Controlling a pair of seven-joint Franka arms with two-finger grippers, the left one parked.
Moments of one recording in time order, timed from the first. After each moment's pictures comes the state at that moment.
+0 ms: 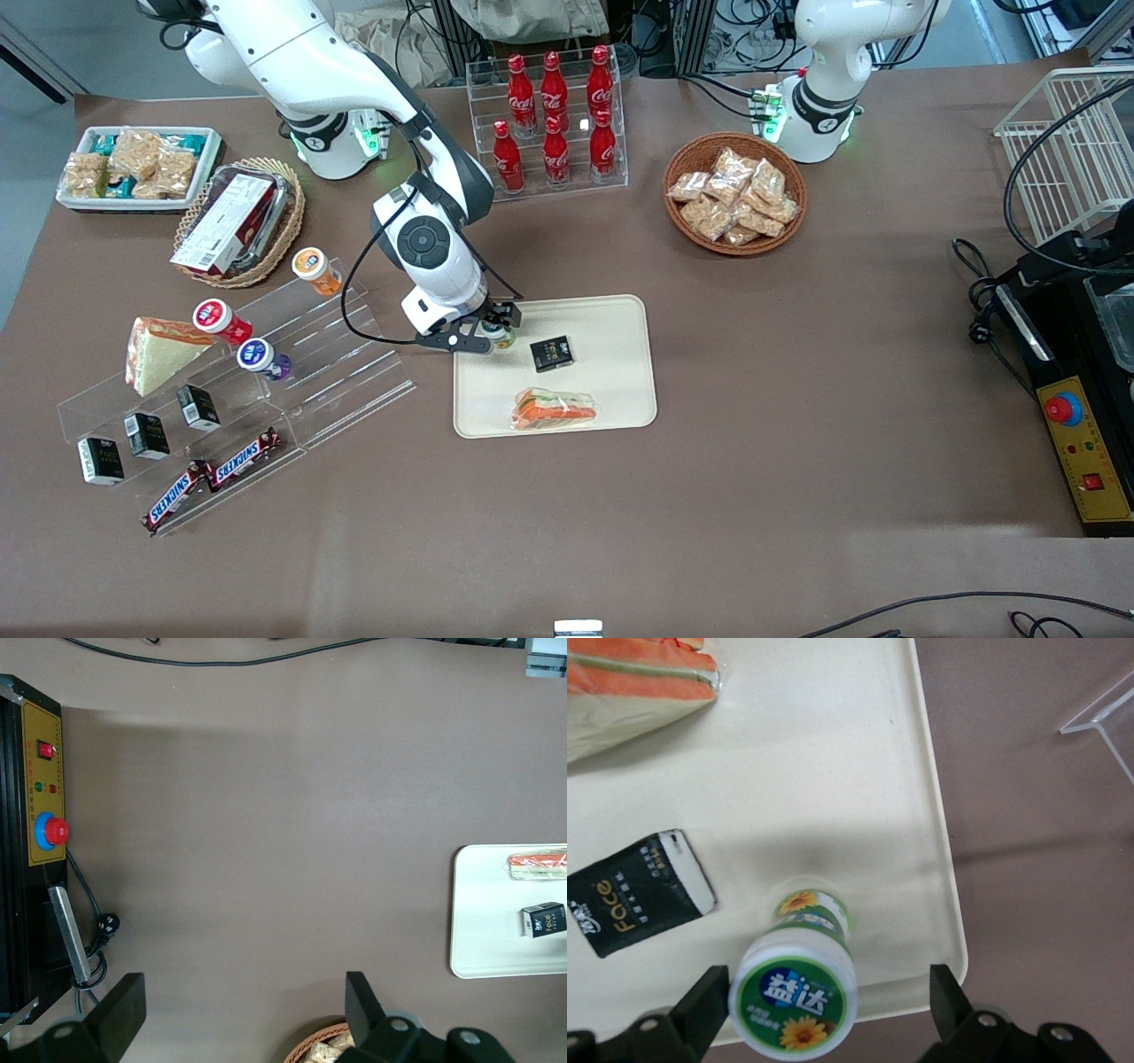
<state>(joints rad) 0.57 0.39 0.06 -2.06 0.08 2.45 0.75</state>
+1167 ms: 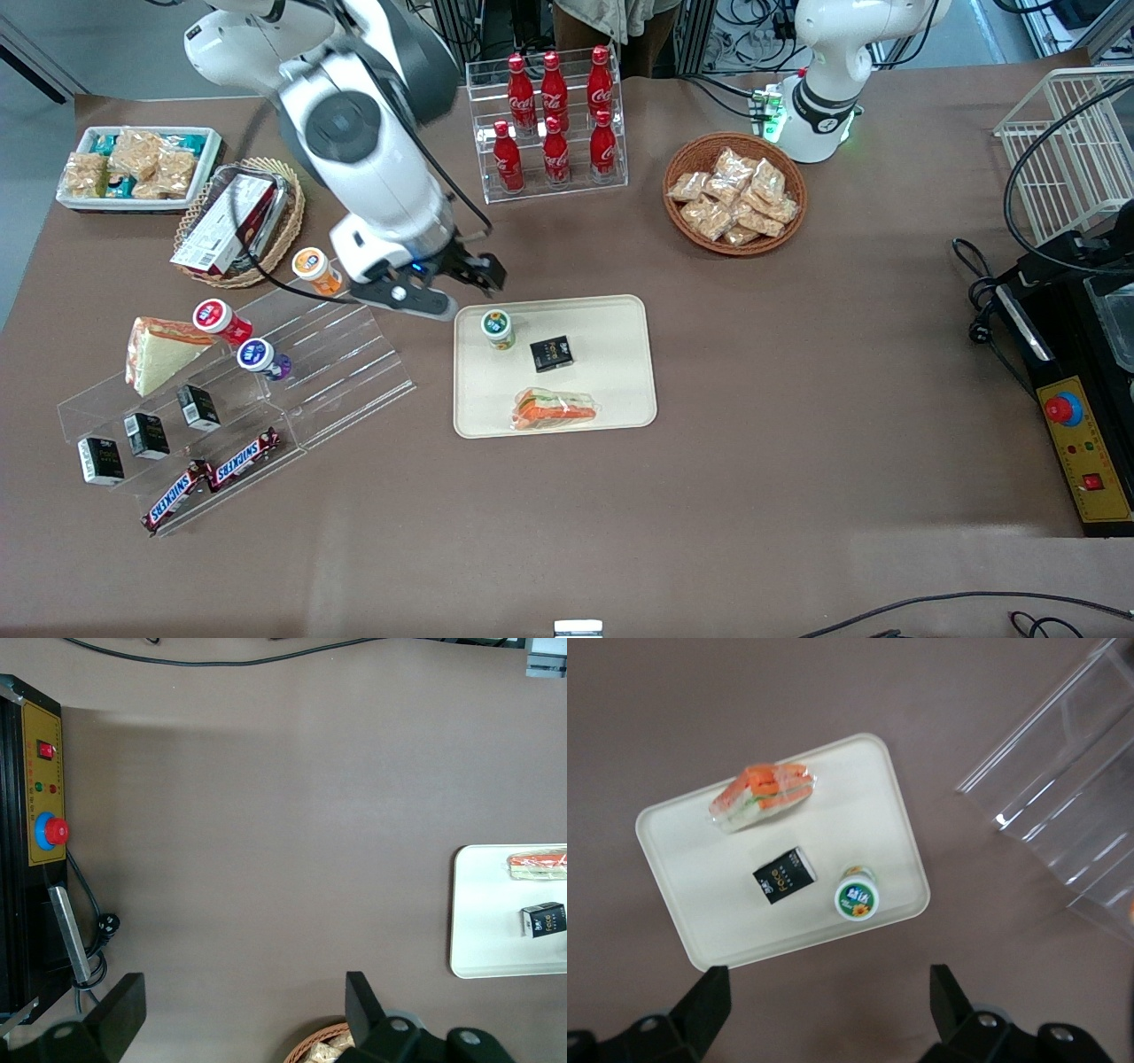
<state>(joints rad) 0.55 0.17 0.02 -1.59 0.05 1.79 0.84</state>
